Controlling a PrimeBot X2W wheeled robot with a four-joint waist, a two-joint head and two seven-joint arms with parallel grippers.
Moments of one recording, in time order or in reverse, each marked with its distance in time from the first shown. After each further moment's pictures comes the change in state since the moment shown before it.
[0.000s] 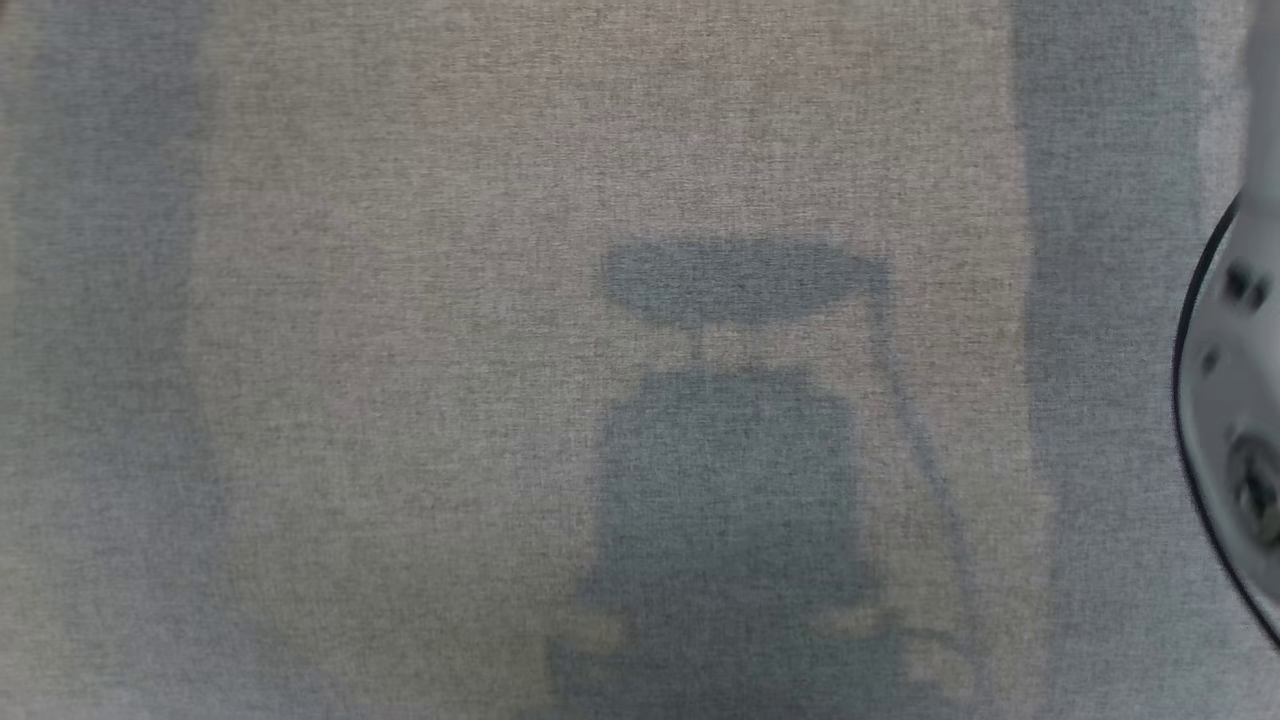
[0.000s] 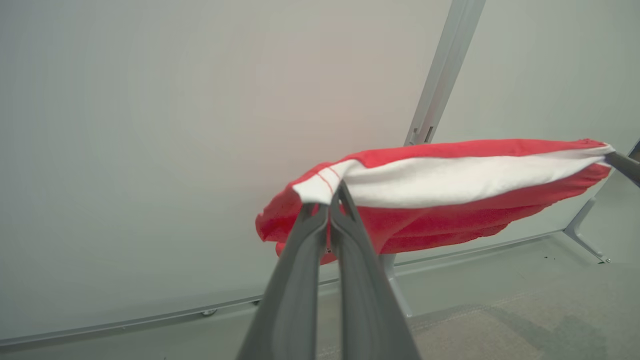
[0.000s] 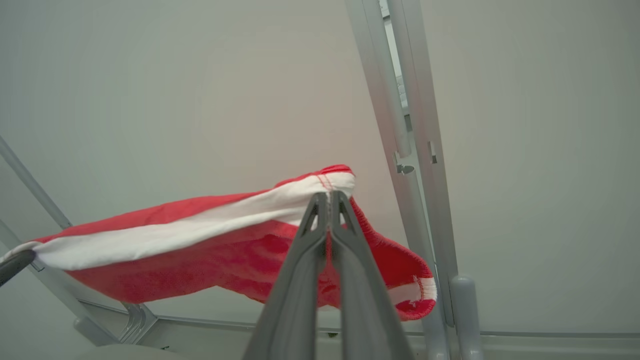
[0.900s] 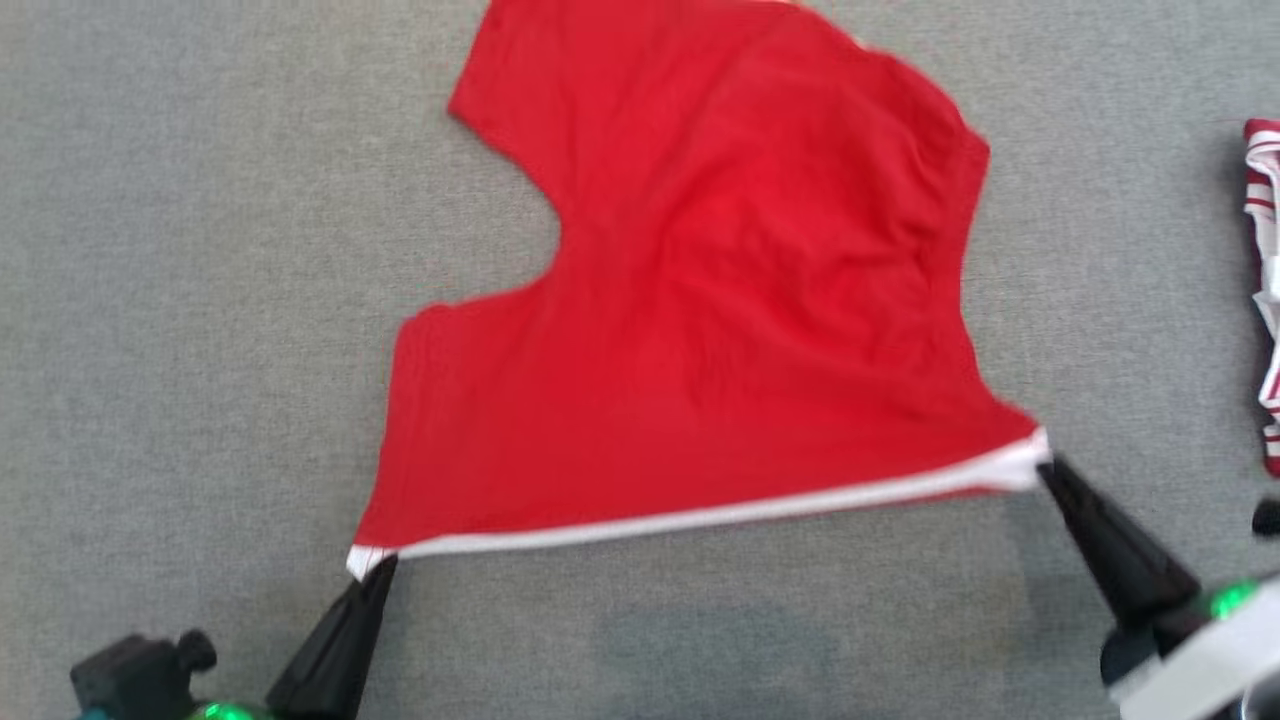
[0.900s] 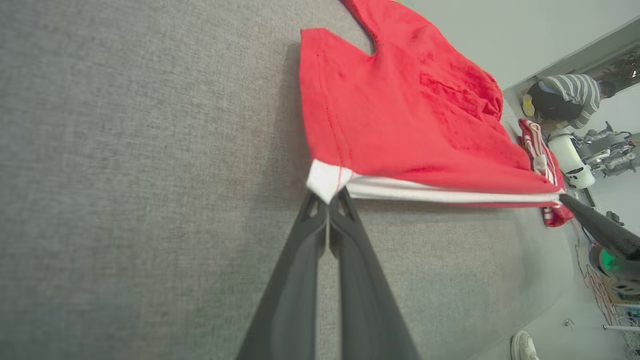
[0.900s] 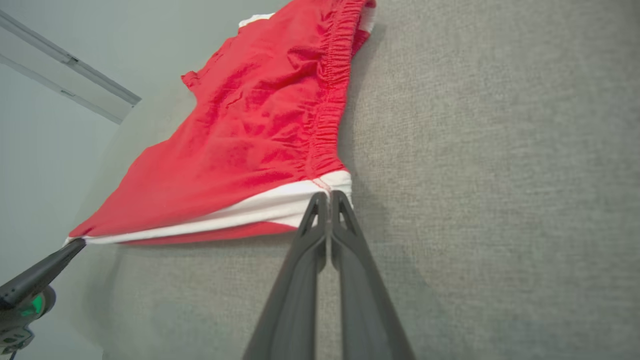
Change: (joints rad) left arm 1.548 0.311 -0.238 -0.729 -0.318 0.226 -0.361; right arm 1.733 -0.354 0.067 -0.873 0.466 0.002 0.081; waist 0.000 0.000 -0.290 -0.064
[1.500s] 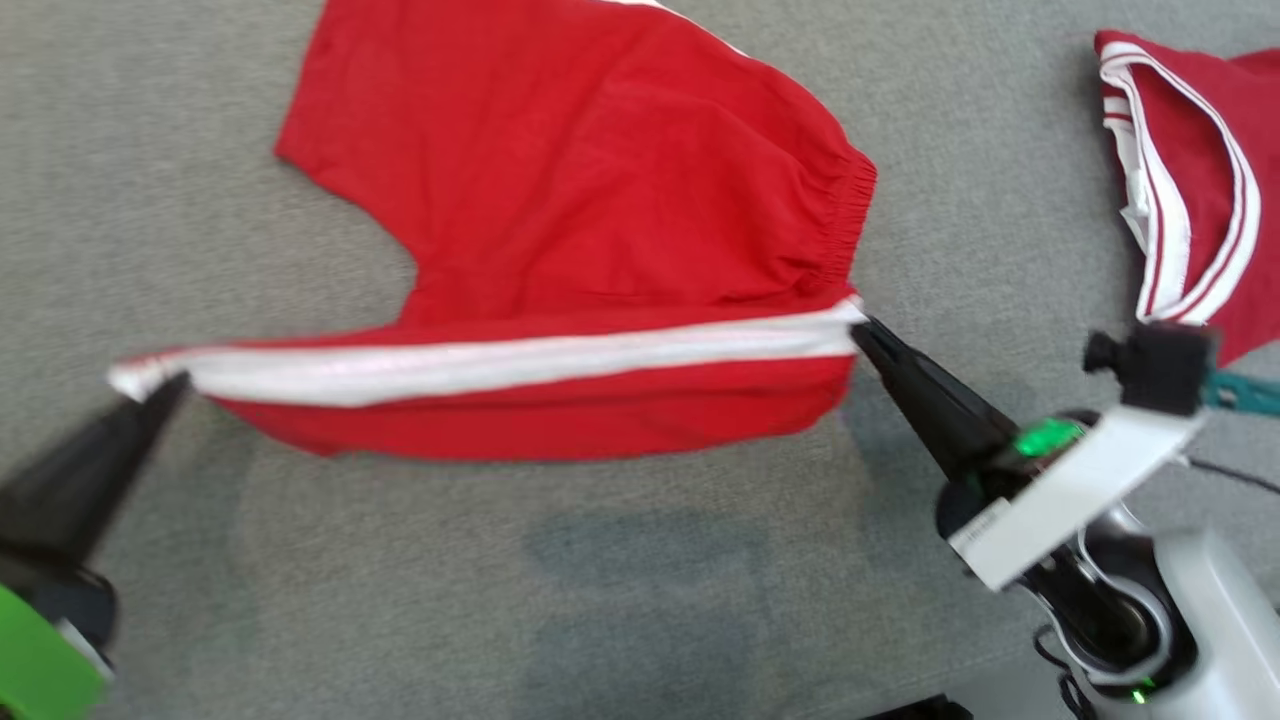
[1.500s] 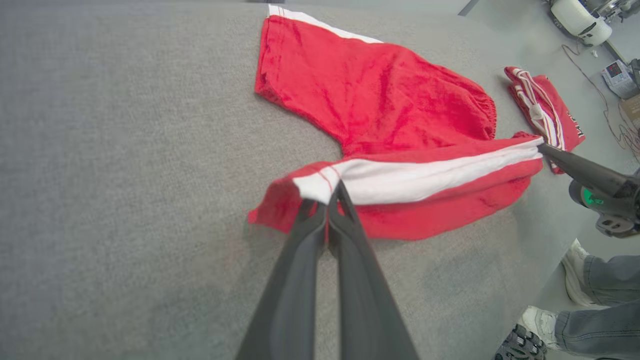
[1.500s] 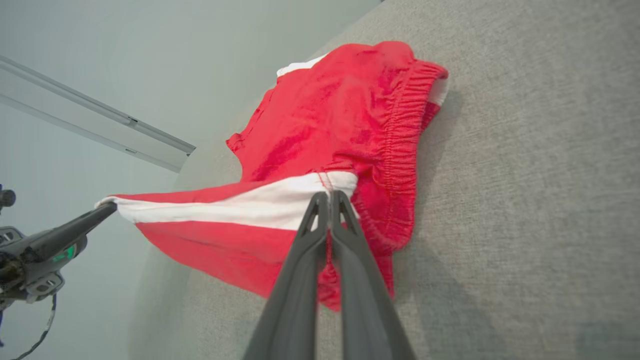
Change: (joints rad) left arm 0.008 0.493 0.355 -0.443 -0.190 0.176 0.335; right arm -0.255 0.126 0.184 0.043 0.121 -0.003 0.069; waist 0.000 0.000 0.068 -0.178
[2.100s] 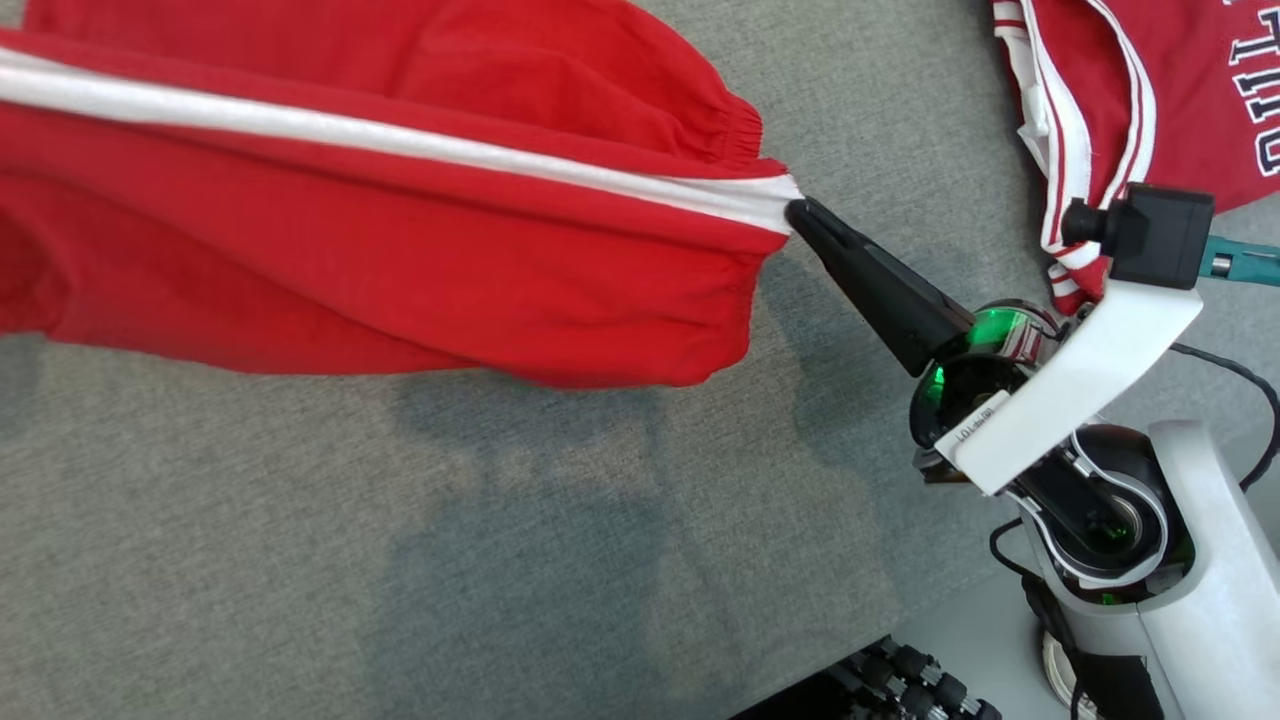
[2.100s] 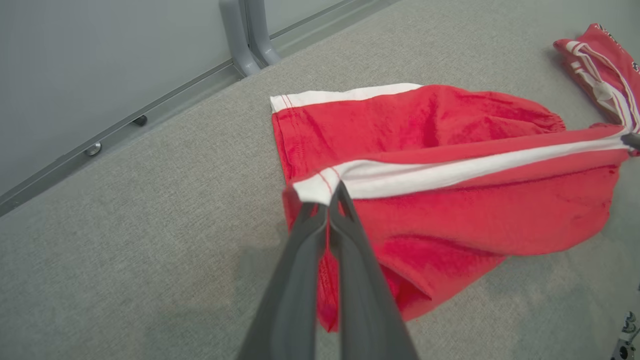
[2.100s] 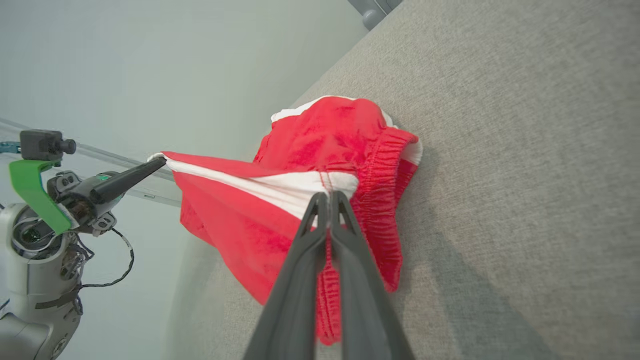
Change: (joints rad) left arm -0.822 0.140 -0.055 0.186 -0.025 -0.085 0.656; right arm -0.255 0.115 0.015 0.018 0.180 0.000 0.134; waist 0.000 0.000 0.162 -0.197
